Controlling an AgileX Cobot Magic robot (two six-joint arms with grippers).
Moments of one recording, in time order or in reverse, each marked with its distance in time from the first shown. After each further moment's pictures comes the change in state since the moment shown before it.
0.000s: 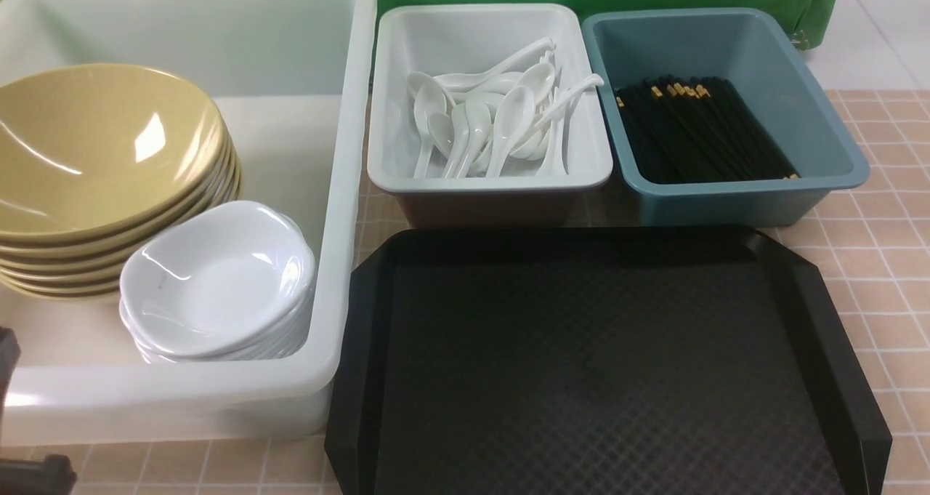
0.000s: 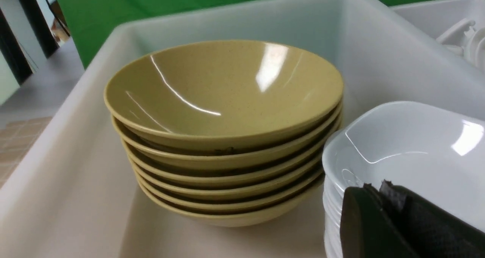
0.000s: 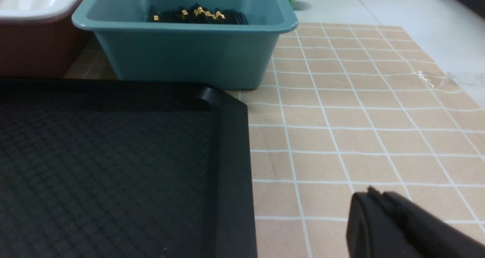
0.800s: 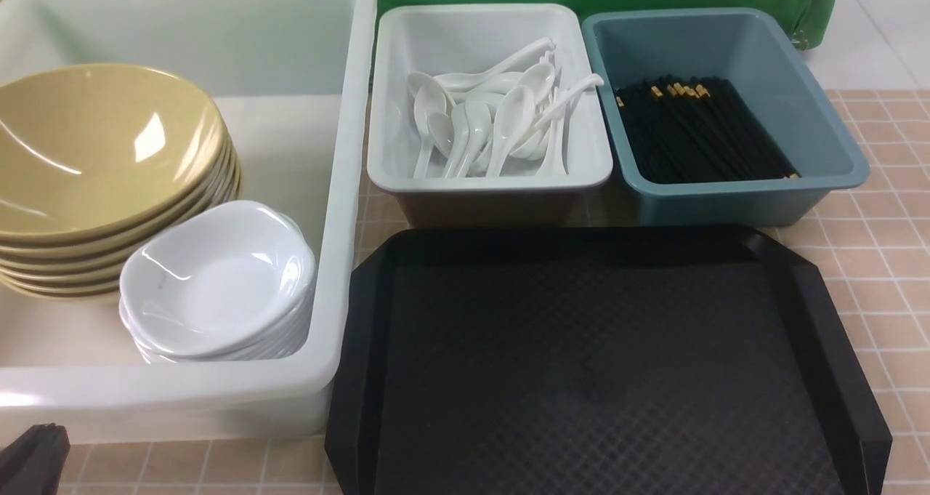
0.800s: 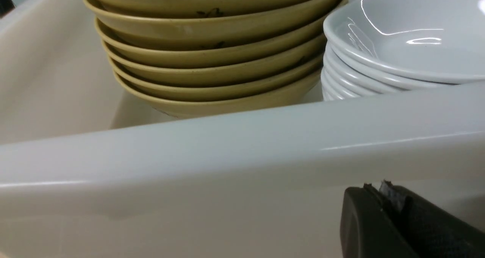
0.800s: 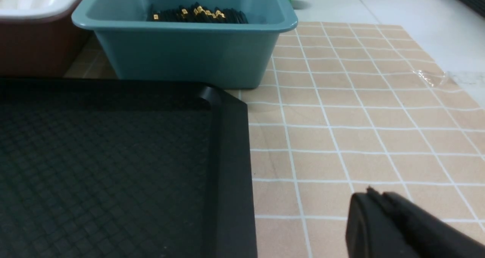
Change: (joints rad) right arm 0.000 0.000 -0.001 0.000 0.004 0.000; left arm 0.000 -0.188 0.151 0.036 0.171 -0.064
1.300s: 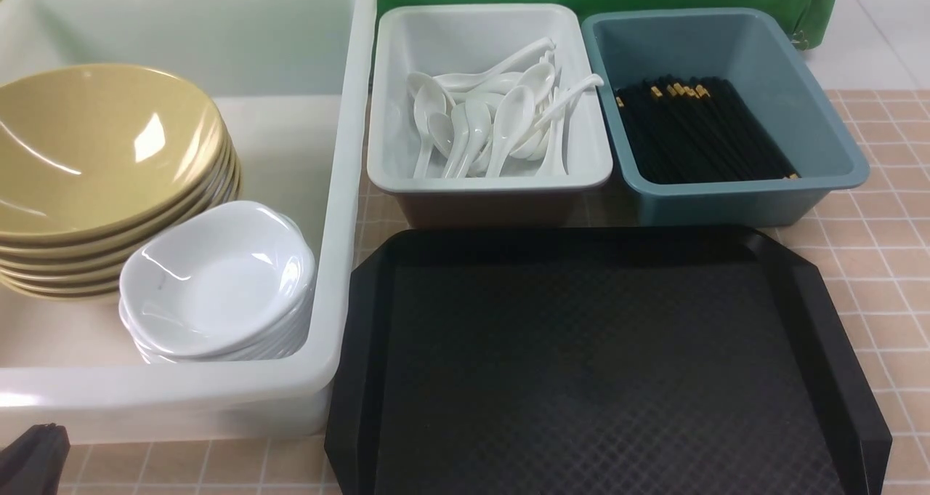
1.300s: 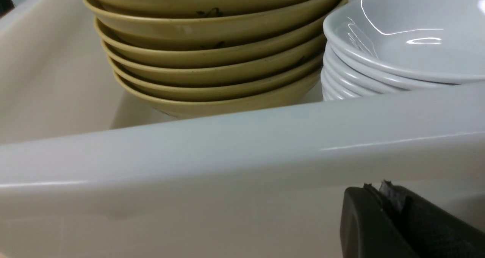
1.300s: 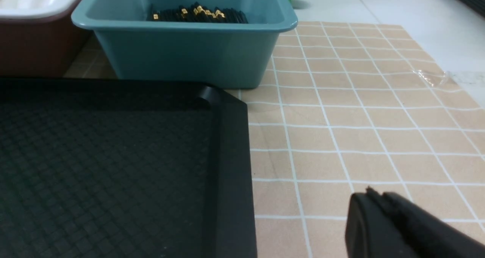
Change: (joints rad) right arm 0.000 0.000 0.000 0.000 0.000 0.000; left arm 0.000 0.000 0.000 0.001 0.000 0.000
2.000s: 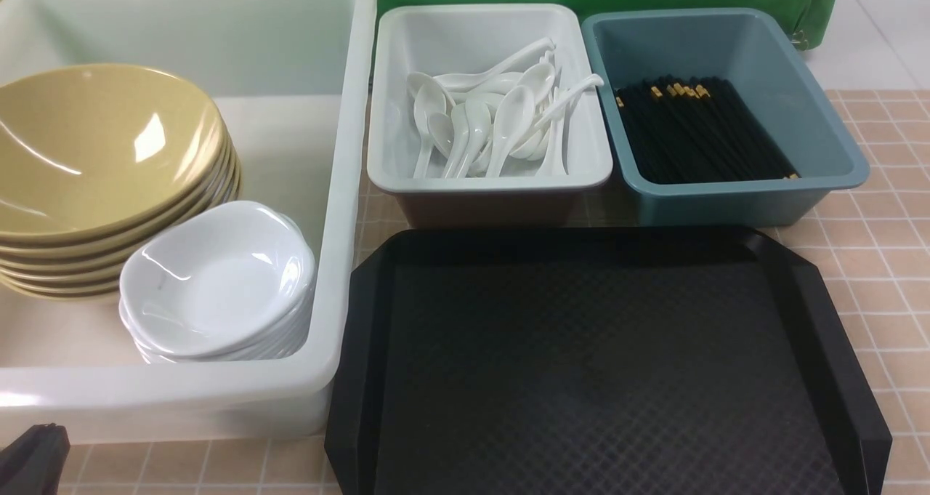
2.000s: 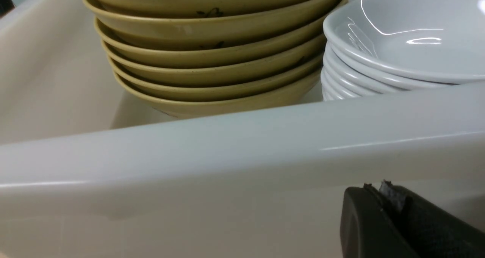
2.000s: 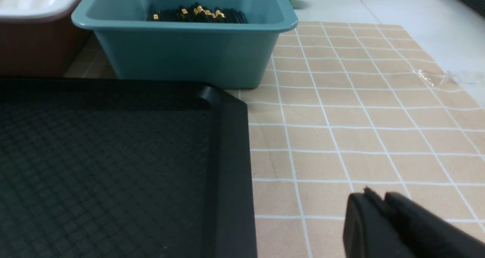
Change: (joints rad) right arm 0.000 0.000 0.000 0.000 0.000 0.000; left arm 0.000 0.000 0.000 0.000 0.000 0.000
